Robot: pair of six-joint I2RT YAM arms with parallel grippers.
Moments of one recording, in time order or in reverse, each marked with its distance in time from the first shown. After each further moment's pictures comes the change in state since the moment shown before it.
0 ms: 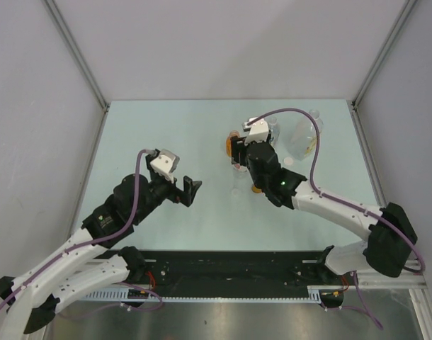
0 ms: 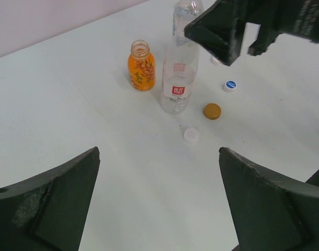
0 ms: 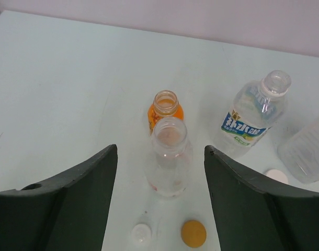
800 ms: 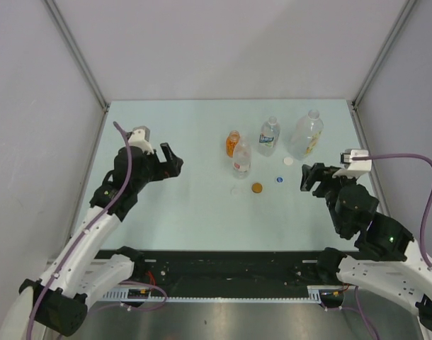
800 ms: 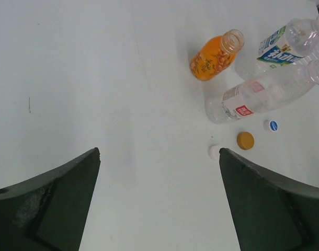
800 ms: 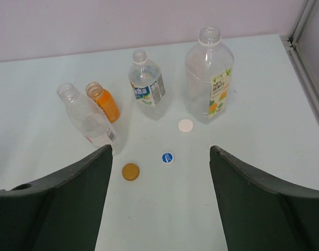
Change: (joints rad) left arm 0.484 0.206 0.031 -0.050 0.169 -0.351; right arm 0.083 -0.846 -0.095 -0.709 0.250 0.137
